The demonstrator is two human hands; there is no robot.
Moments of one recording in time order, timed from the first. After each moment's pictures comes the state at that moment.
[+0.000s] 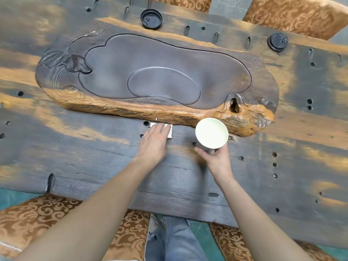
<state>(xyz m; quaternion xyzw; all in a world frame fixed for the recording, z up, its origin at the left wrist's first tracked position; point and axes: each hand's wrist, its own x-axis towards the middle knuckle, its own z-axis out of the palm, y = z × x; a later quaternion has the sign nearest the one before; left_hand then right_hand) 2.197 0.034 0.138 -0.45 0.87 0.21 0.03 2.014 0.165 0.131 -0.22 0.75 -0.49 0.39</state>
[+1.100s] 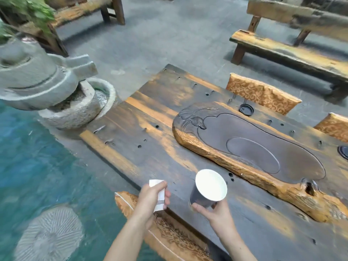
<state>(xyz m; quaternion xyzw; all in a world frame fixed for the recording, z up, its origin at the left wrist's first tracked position) 2.528 0.105 0.304 -0.62 0.21 0.65 -0.38 2.310 0.146 0.275 -0.41 0.66 -0.37 0.51</state>
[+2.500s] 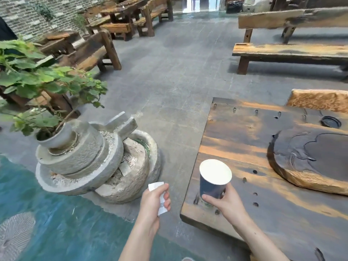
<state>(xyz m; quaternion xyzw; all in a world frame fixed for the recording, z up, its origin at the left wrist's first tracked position) 3.036 -0.215 0.371 -0.58 0.26 0.66 -0.40 2.810 -0.162 0.322 -0.38 0.66 -0.43 0.49</state>
